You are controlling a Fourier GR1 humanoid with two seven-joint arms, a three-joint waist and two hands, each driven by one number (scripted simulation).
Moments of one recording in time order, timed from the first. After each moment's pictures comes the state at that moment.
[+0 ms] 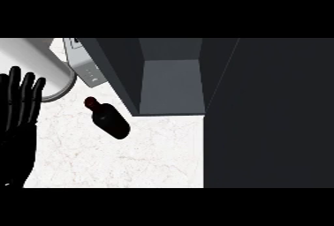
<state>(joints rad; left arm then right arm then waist) -0.01 0.09 0.02 -2.10 0.00 0.00 -0.02 0.03 -0.11 0.02 -2.10 -0.01 -0.01 -0.06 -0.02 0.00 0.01</state>
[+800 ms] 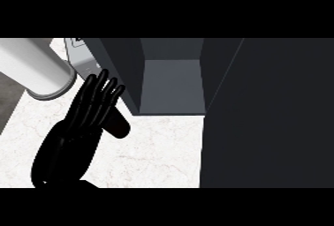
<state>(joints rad) -0.11 0.01 -0.24 -2.06 0.21 -0.05 0.13 0.16 -0.14 0.14 -2.34 -0.16 0.12 0.17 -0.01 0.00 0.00</state>
